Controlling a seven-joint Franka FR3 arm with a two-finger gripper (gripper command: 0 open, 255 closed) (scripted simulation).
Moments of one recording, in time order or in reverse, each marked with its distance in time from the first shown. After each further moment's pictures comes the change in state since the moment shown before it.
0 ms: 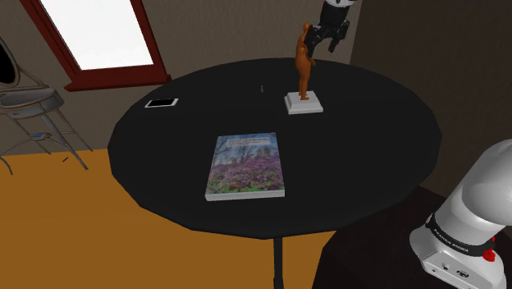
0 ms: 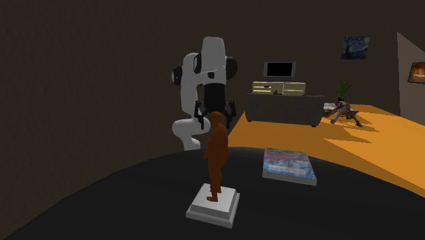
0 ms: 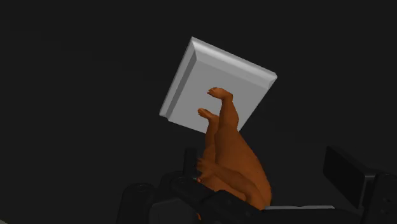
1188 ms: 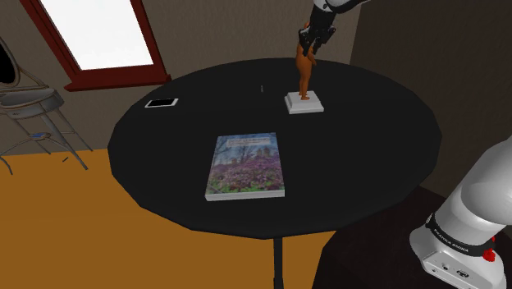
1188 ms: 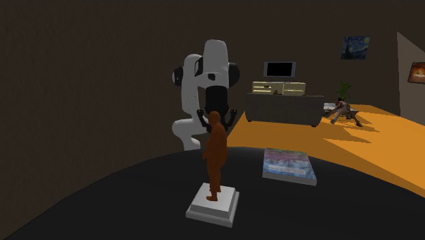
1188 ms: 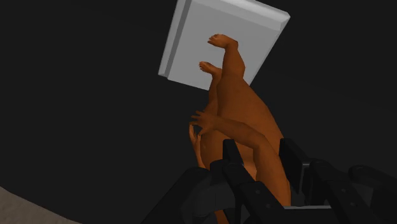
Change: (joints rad) arm -0.017 0.104 0.004 0.052 -0.045 0.155 0.087
